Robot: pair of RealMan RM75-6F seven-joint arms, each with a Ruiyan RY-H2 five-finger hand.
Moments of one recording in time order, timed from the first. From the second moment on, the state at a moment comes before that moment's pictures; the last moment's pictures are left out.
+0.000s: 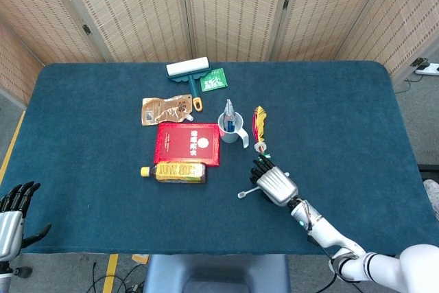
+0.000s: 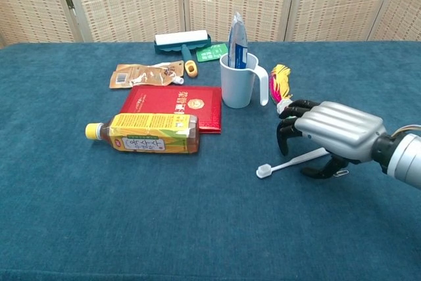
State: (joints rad) left arm -0.01 -1.21 -0.03 -1.54 1.50 1.55 0.06; right arm 0.61 -1.68 0.00 -1.13 -1.61 1.05 -0.19
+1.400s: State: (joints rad) left arm 0.00 -1.21 -0.03 -1.53 1.49 1.56 0.06; right arm 0.60 -1.70 0.00 -1.11 -1.60 1.11 -0.13
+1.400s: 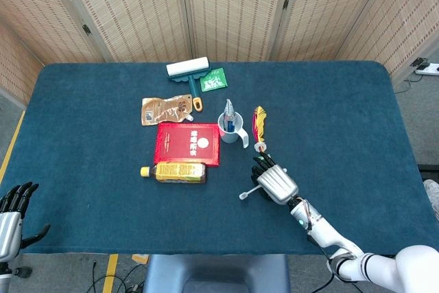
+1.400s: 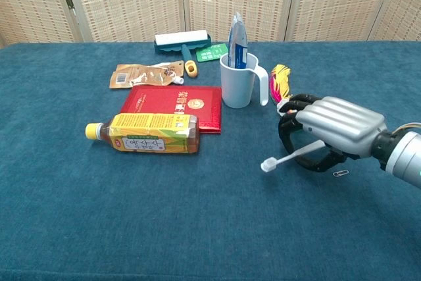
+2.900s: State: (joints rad) left arm 0.00 -1.18 -0.03 -1.58 1.50 1.57 0.09; right arm 0.78 -1.75 0.53 -1.20 -1.11 0.92 0.89
